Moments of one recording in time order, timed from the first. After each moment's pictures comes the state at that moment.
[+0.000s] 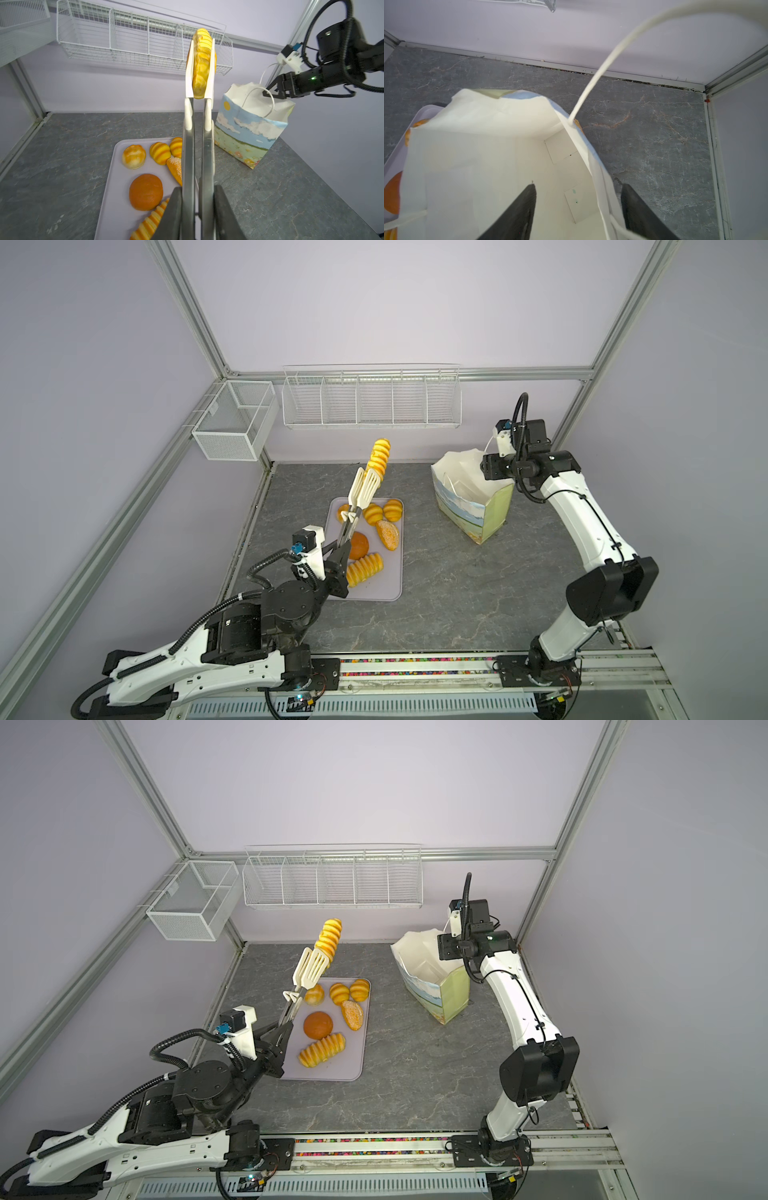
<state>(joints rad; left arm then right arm) -1.35 0.56 0.91 -0.64 -0.92 -0.49 0.20 1.70 1.82 -0.87 0.00 0.02</state>
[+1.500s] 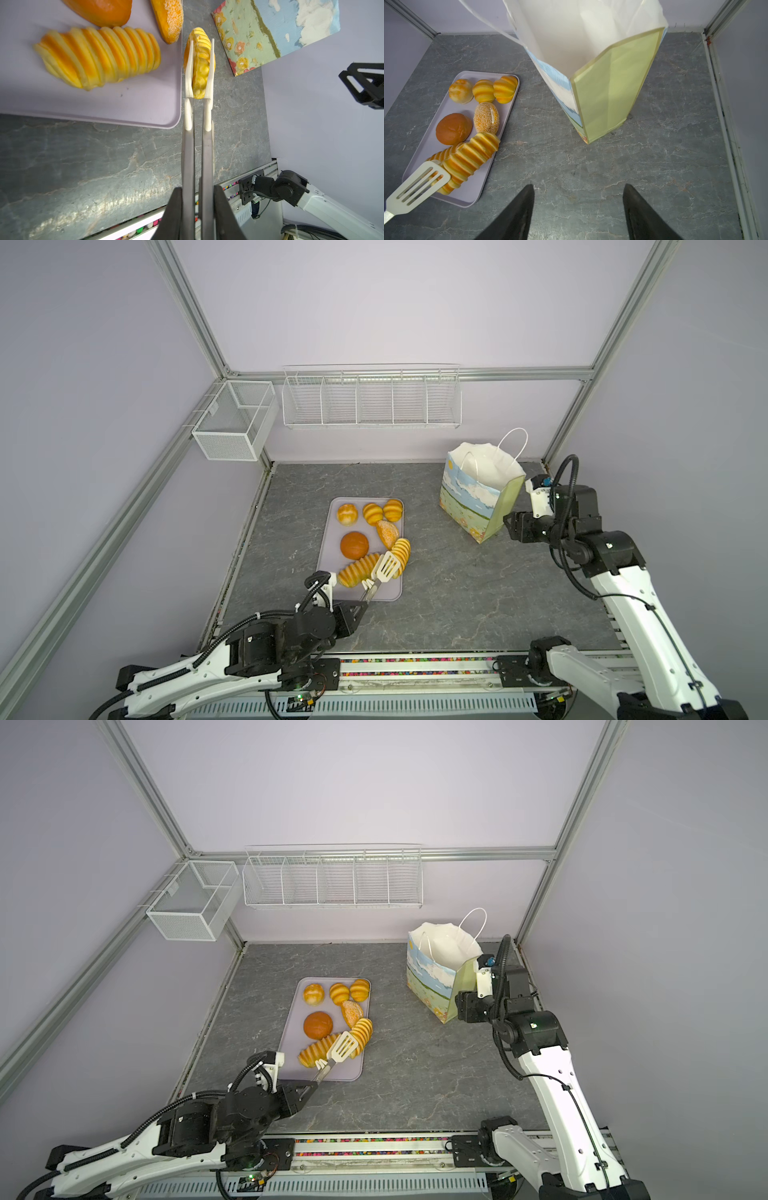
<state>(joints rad) -1.33 0.30 0.48 -0.80 -0.36 -1.34 0.19 1.00 1.18 -0.91 -0.07 0.13</state>
